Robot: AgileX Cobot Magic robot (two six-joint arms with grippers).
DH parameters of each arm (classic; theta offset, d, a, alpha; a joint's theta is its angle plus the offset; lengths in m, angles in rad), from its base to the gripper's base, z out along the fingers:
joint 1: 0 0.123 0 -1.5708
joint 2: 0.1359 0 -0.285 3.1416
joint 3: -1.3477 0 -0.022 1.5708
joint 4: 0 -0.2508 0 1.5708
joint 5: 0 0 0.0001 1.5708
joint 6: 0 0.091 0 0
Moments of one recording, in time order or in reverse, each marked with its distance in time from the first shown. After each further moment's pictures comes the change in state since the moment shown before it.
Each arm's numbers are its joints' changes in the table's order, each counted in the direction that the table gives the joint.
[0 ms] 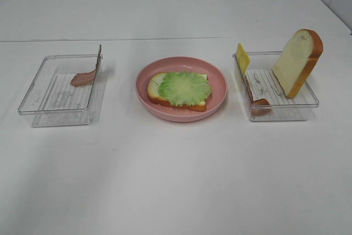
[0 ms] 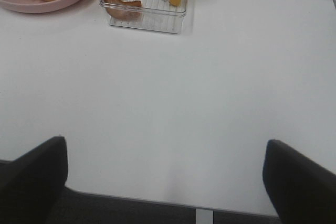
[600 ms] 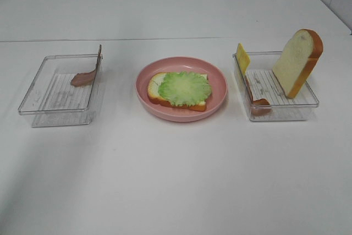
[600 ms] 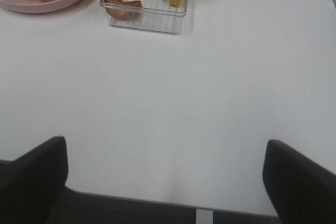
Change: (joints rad) left arm 0.169 -0.036 -0.212 -0.012 0.004 -0.067; right arm 0.000 0.000 0.000 0.000 0.000 0.000
